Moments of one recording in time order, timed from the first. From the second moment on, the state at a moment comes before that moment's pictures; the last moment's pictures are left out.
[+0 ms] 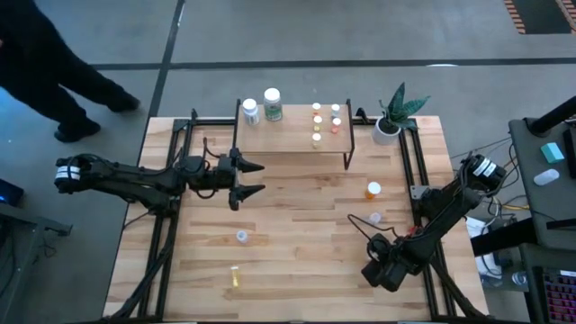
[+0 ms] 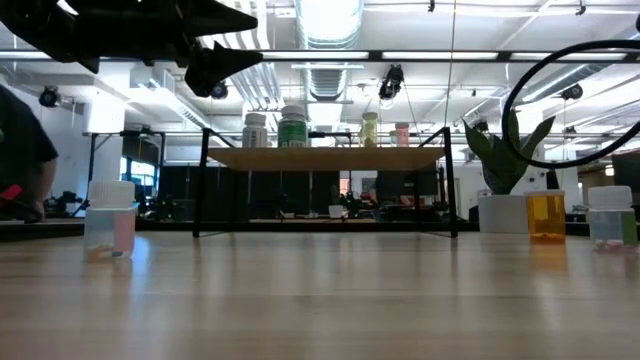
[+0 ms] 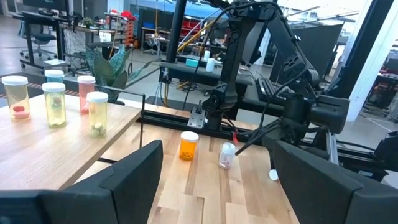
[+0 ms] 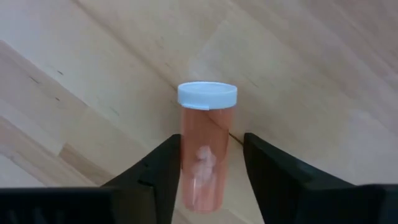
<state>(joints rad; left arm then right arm) 0.07 0.99 0.42 0.61 -0.01 -0.18 0.87 1.61 0.78 -0.60 0.05 1.77</state>
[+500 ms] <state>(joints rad) 0.07 0.99 0.42 0.61 -0.01 -0.18 0.86 1.59 0.81 -0.66 0.04 1.73</state>
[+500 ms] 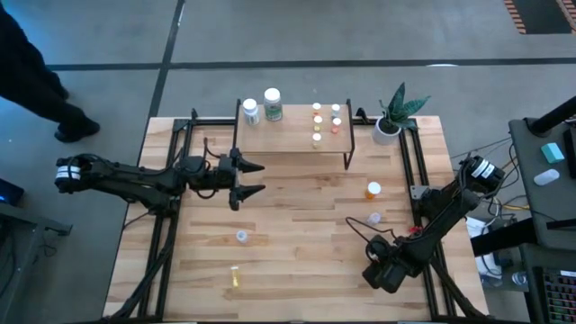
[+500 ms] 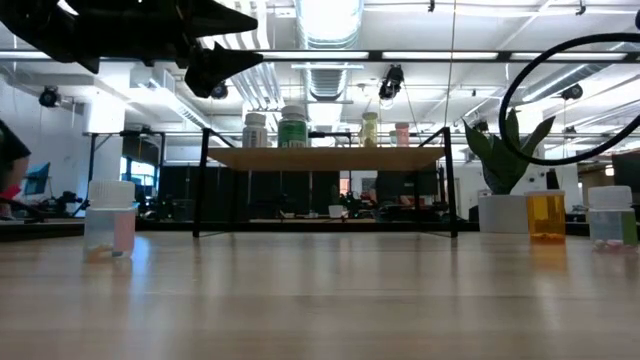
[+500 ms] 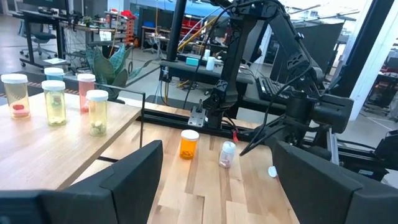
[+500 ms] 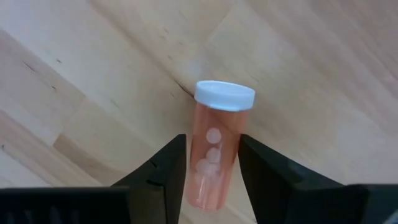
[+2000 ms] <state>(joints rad) 0.07 0.98 0.44 0.63 -0.01 -0.14 0.75 1.56 0.83 -0.62 0.08 1.42</state>
